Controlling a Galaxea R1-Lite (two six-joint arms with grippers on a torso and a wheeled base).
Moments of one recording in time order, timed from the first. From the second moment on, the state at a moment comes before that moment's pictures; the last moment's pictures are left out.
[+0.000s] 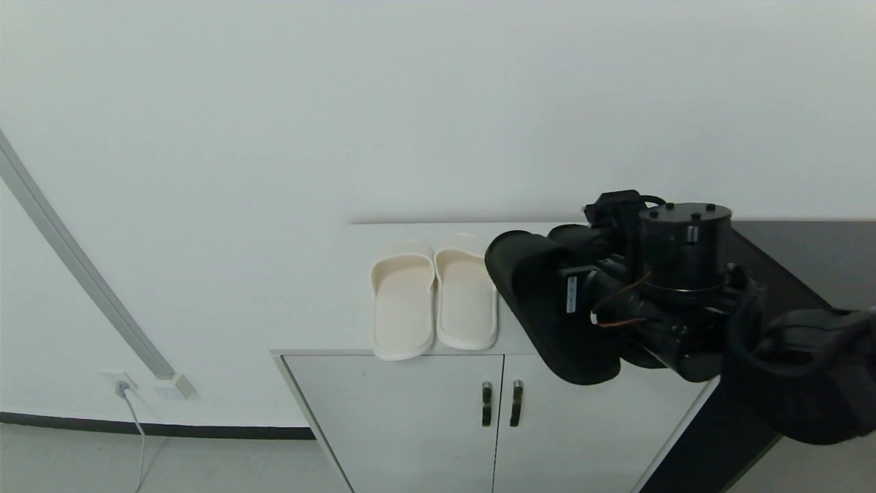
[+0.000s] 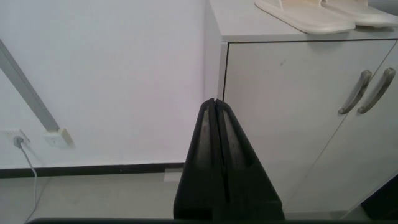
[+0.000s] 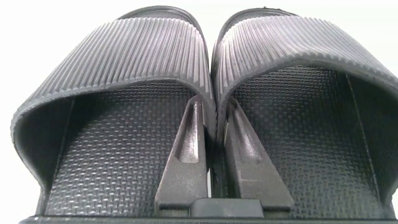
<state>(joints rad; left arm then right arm) 0.00 0.00 0.00 0.00 0.00 0.01 0.71 1.76 -0.94 -0.64 -0.46 0.09</state>
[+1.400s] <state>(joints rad) 0.00 0.00 0.00 0.00 0.00 0.01 0.79 1.40 -0.62 -0.51 -0.07 0.08</state>
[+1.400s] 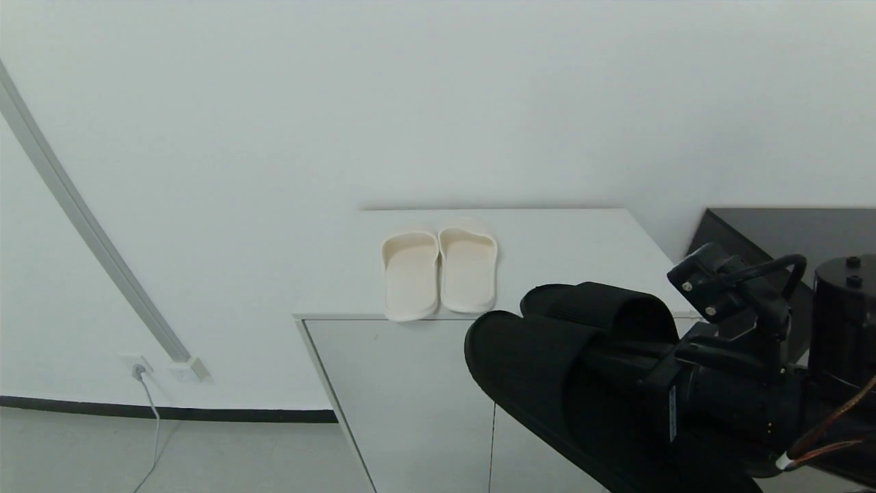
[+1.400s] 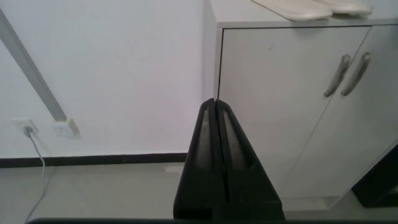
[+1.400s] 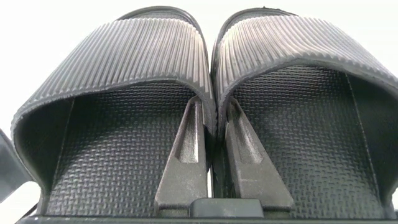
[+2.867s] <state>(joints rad) 0.00 0.00 0.00 0.00 0.00 0.00 0.79 1.39 -0.57 -0.55 -0.04 0.01</state>
